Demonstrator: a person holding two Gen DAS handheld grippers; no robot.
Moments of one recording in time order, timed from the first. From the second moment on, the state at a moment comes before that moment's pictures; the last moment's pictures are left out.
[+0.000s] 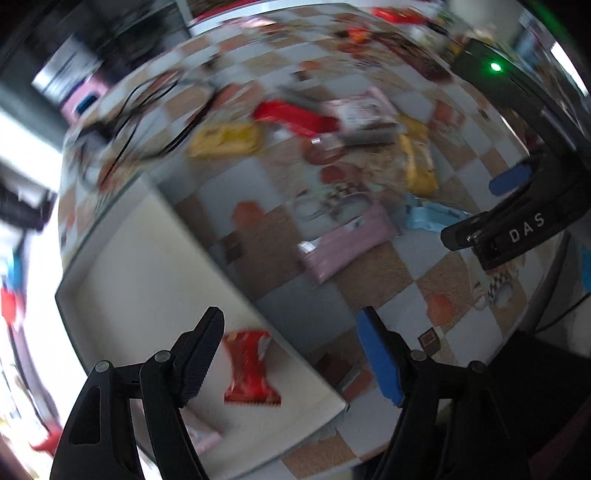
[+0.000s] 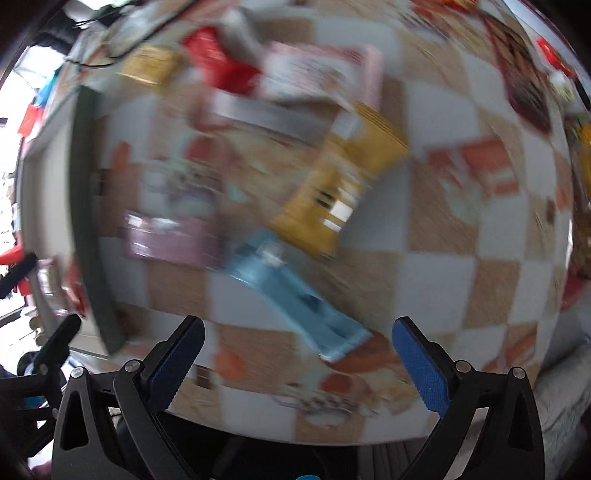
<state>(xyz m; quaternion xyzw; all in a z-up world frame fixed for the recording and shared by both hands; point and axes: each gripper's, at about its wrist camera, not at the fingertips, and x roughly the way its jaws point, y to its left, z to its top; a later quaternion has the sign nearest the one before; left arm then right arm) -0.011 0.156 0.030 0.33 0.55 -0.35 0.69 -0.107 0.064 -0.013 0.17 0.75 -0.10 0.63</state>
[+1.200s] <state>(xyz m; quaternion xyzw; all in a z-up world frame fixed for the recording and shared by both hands) 0.084 0.106 -0.054 0.26 0.65 -0.21 0.68 -0.112 -0.028 -0.052 0.23 0.74 -0.17 0.61</state>
